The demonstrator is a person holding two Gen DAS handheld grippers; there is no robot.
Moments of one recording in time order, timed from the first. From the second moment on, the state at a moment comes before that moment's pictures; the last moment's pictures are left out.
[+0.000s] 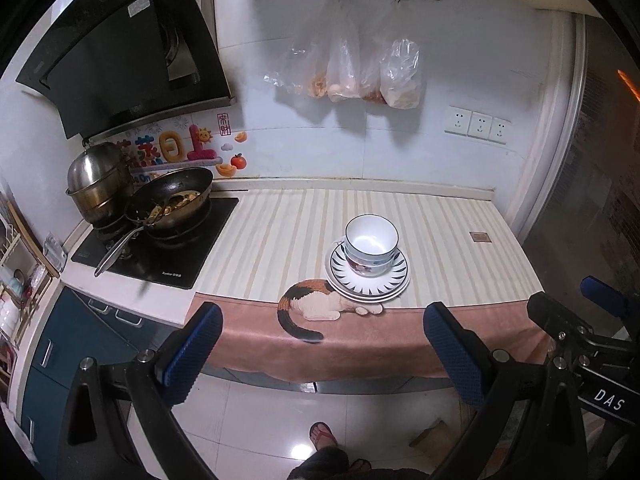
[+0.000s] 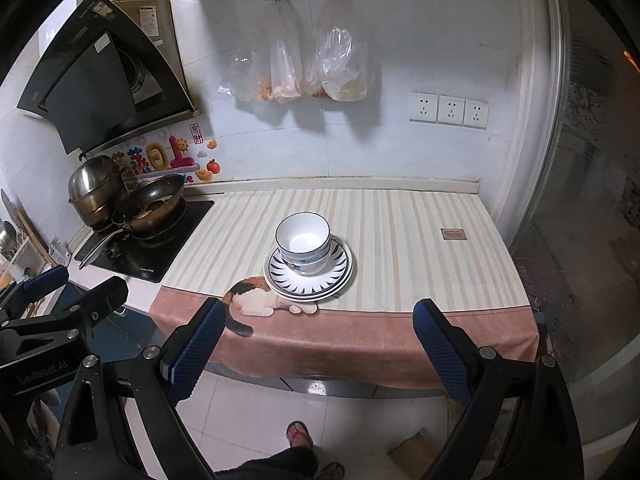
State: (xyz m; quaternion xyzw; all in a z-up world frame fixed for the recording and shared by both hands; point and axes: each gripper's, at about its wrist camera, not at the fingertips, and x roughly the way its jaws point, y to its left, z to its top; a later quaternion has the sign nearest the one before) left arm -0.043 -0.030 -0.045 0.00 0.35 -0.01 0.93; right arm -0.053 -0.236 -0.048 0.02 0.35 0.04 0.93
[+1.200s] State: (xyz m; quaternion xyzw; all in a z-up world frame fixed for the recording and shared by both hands) left arm -0.048 -0.024 -0.051 -0.01 0.36 -0.01 0.93; right arm -0.053 -0.235 -0.046 0.02 0.35 0.03 0.94
